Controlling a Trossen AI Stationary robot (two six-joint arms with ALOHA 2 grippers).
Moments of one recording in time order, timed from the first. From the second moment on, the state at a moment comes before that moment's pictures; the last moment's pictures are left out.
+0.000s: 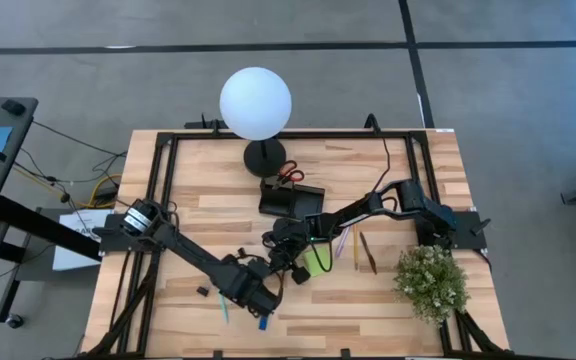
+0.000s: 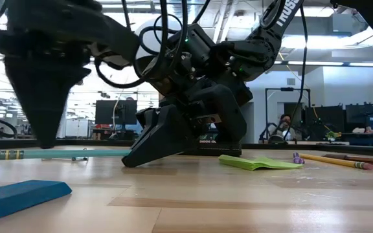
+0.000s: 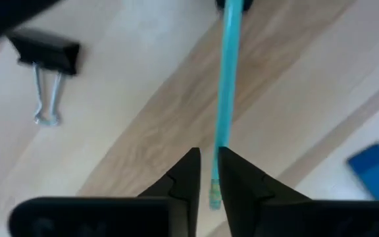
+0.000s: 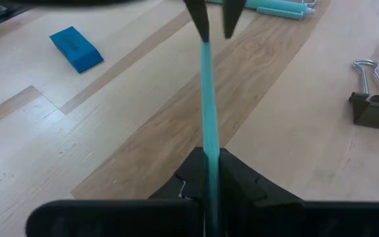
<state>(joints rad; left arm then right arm) -0.52 2.01 1.45 -1.02 -0.08 -1.24 0.11 2.26 1.25 0.25 -0.50 -0.40</state>
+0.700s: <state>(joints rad) -0.58 1.95 1.65 -1.57 -0.54 -1.49 0.19 2.12 1.25 0.13 -0.15 -0.37</state>
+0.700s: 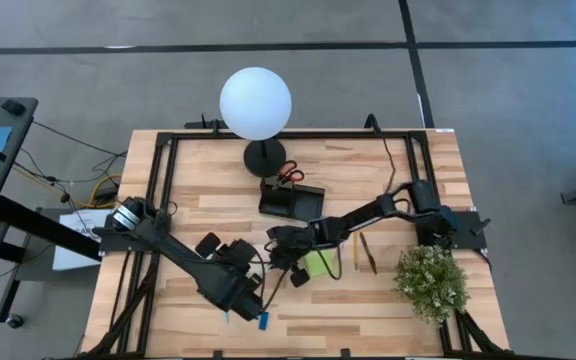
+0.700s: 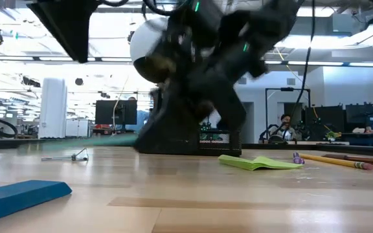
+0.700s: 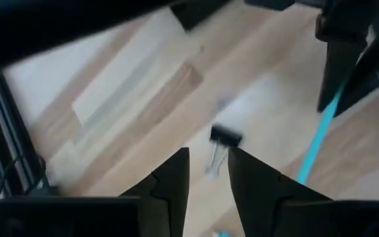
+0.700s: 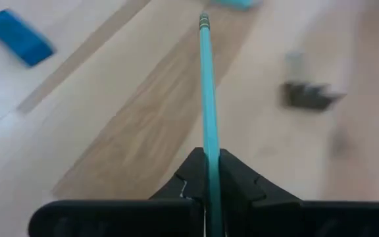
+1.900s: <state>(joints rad) -0.57 1.82 1.63 -1.57 -0.96 -1.31 -0.05 1.54 1.25 -0.57 0.59 -0.72</state>
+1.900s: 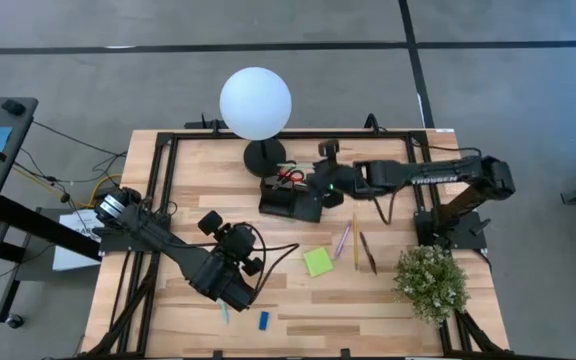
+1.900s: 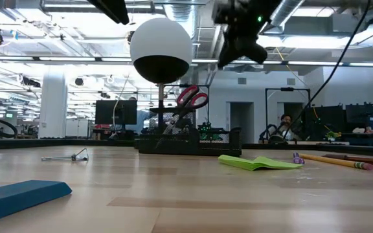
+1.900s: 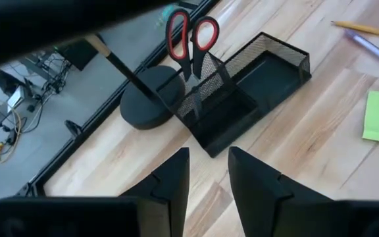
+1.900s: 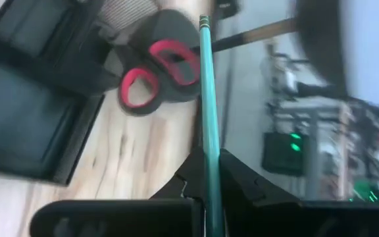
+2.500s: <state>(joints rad) -0.57 1.70 1.63 -1.57 -1.01 -1.23 -0.14 1.66 1.25 -0.49 0.34 -1.07</state>
